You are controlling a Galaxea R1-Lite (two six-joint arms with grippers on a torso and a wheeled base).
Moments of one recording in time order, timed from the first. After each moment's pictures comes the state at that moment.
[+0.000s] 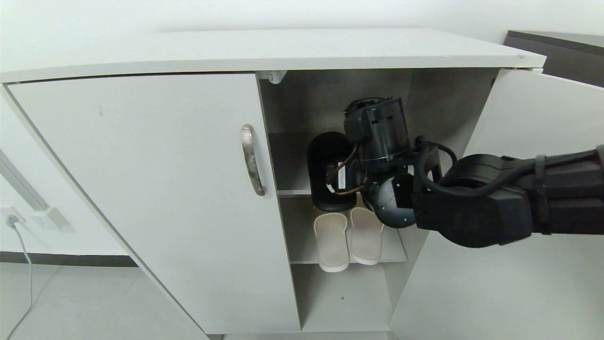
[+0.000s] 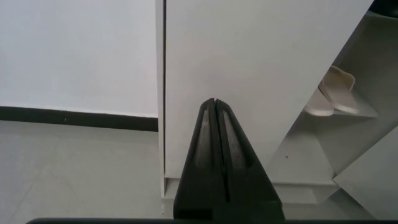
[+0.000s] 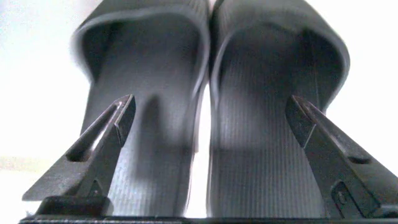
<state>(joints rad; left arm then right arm) 0.00 0.00 0.00 0.00 0.04 -0.11 0.88 1.95 -1.52 -0.13 -0.78 0.23</state>
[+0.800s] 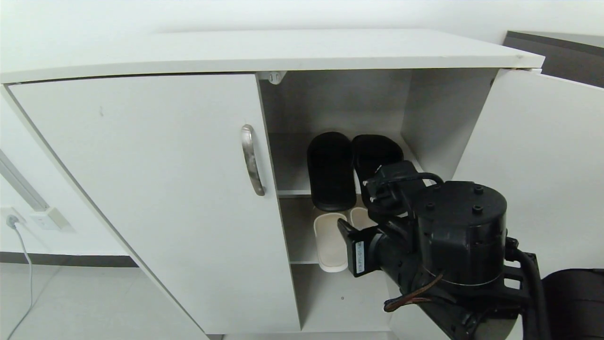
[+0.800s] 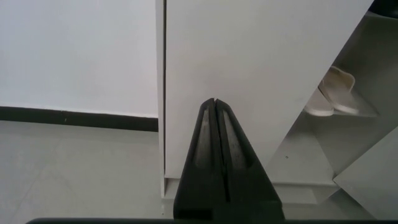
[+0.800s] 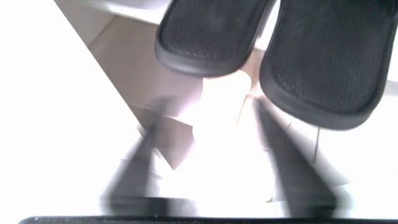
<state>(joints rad) 0.00 0.00 0.00 0.00 0.04 -0.11 1.03 1.72 -0.88 -0.61 -0.61 0.17</state>
